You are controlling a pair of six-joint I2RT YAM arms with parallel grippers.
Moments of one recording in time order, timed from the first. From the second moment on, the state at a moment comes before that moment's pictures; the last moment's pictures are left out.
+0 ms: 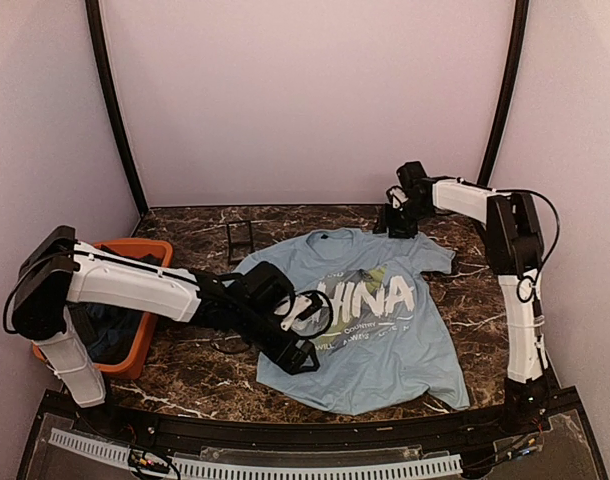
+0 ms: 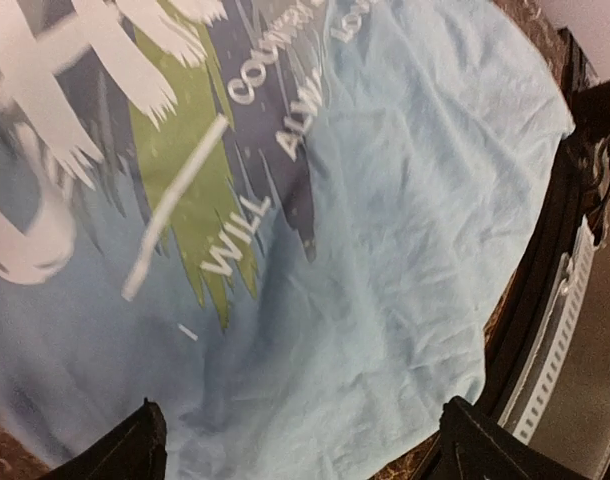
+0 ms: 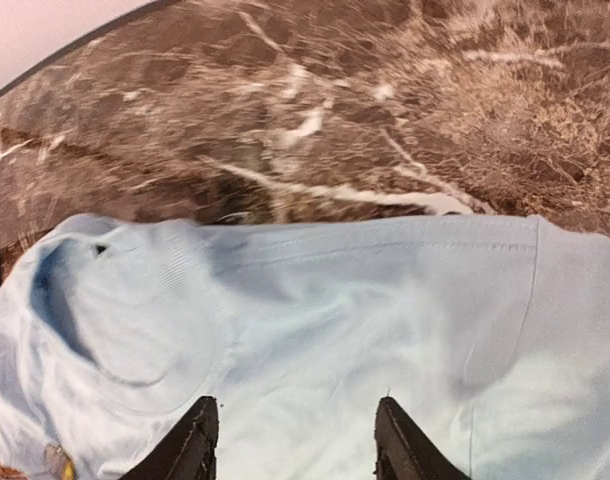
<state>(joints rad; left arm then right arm) -1.04 1.73 1.02 -0.30 0.26 -0.33 0.30 2.34 1.97 -0.65 -0.24 0.34</state>
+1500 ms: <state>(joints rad) -0.67 2.39 1.91 -0.46 0.08 -0.18 0.97 1.61 0.85 -0.47 0.01 0.57</state>
